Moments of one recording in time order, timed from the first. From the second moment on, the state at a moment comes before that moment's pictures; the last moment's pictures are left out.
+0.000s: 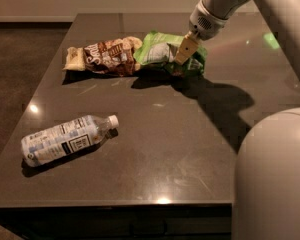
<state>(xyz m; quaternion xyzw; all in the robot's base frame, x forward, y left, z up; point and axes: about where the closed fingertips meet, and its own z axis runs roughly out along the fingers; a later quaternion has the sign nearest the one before) 0.686 -0.111 0.905 -0.50 0.84 0.10 0.20</state>
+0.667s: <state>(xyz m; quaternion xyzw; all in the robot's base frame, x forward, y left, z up) 0.690 -0.107 0.901 -0.50 0.83 0.10 0.20</state>
